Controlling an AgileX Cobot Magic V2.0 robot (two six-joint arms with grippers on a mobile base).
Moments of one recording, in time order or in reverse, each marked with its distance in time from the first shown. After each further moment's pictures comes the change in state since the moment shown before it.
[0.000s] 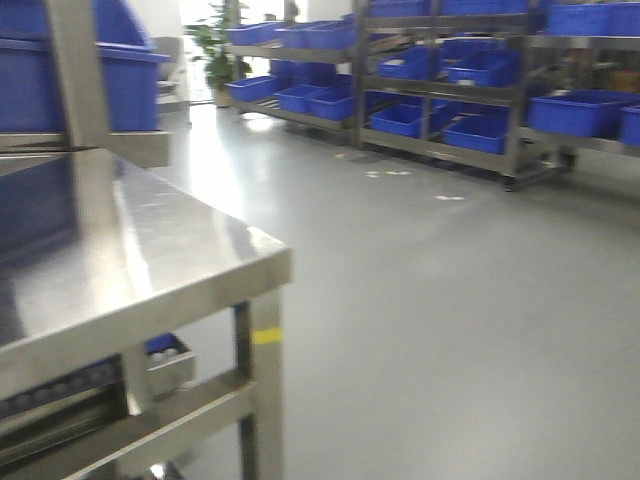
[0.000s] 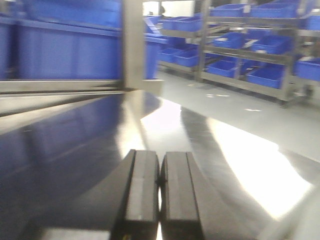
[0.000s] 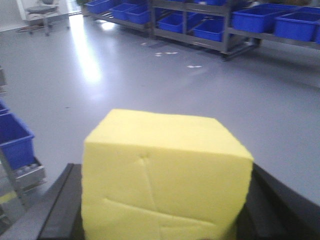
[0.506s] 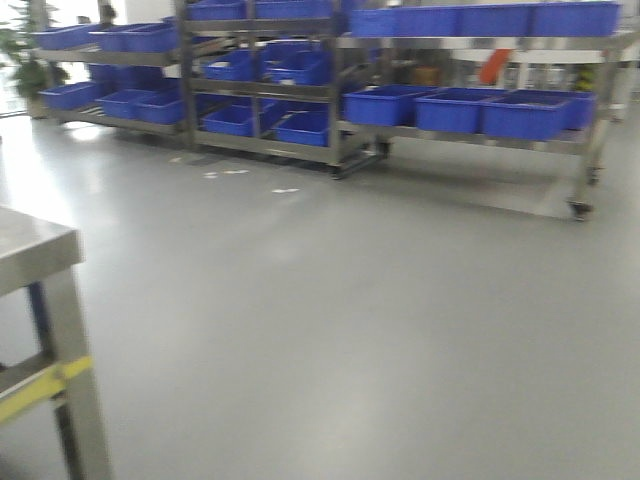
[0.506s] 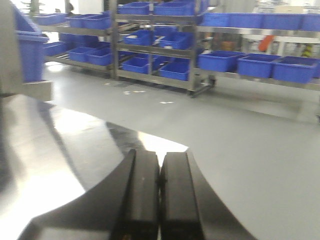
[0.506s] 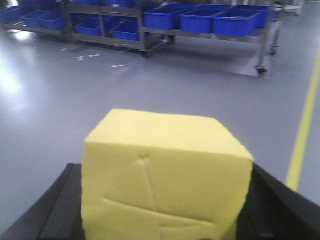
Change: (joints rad) left arm 0.000 0.000 0.000 0.000 0.000 0.000; right arm 0.000 0.000 0.000 -0.002 0.000 0.000
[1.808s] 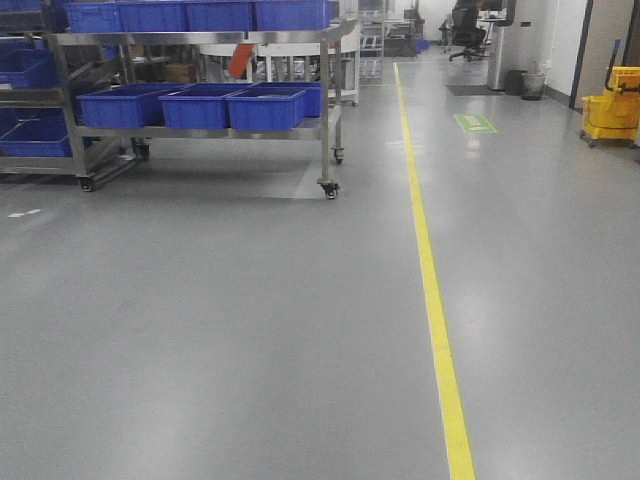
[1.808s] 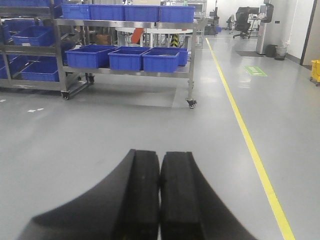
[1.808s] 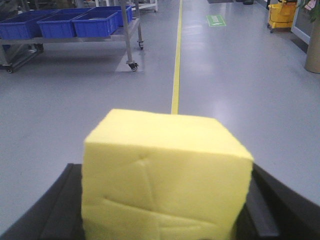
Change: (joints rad) left arm 0.000 0.000 0.000 0.000 0.000 0.000; right arm 0.000 0.000 0.000 0.000 0.002 0.000
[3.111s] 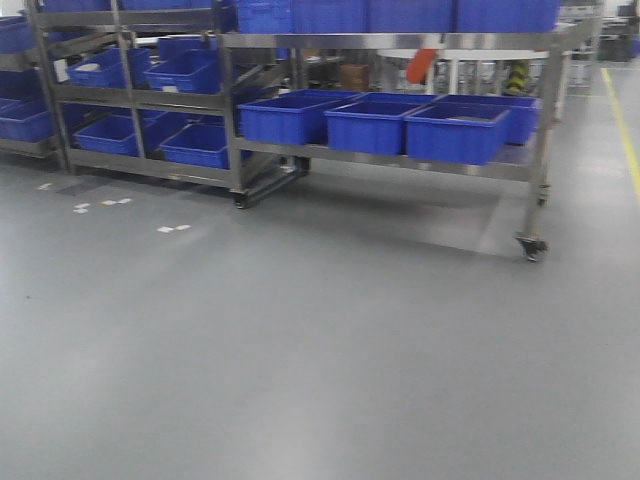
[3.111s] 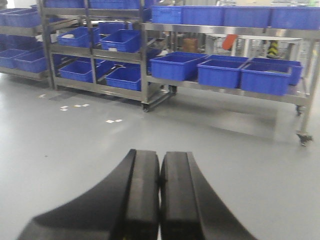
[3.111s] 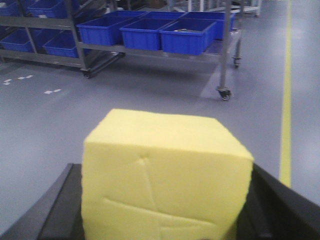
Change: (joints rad) left arm 0.000 0.000 0.000 0.000 0.000 0.000; right arm 0.000 0.000 0.000 0.000 0.000 0.000
